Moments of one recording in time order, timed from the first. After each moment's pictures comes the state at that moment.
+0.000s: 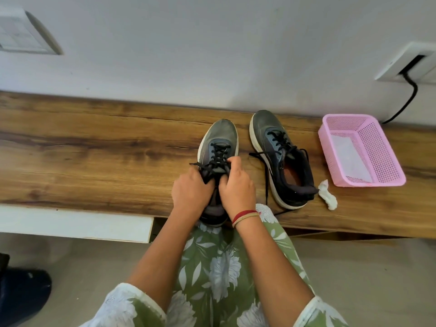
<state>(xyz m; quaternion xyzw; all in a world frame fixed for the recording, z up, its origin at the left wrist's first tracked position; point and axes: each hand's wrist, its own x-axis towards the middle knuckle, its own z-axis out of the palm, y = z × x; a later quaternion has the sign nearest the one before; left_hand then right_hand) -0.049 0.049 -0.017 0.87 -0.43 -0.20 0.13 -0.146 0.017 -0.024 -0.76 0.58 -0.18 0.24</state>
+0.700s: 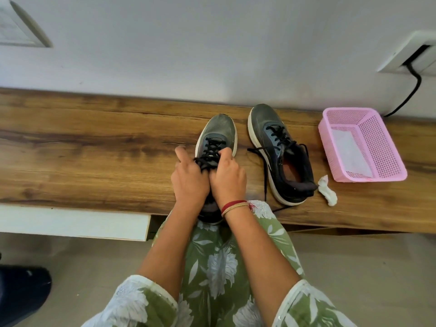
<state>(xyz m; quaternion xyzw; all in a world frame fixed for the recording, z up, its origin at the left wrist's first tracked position) -0.054 0.037 -0.025 0.86 -0.37 -0.15 0.31 -0.125 0.006 -0.026 -0.78 0.58 -0.16 0.18</state>
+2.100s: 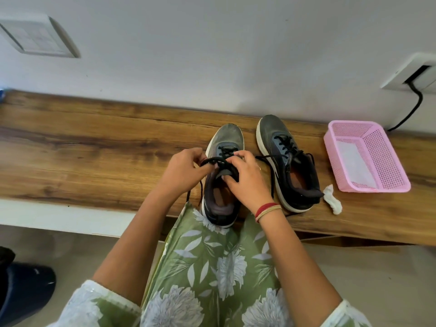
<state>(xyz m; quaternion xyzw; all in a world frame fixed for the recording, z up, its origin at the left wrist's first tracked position) -0.001 0.051 0.029 0.75 -0.52 -0.29 0.28 -0.157 -0.005 -0.006 -0.82 0.47 -0.15 0.29</state>
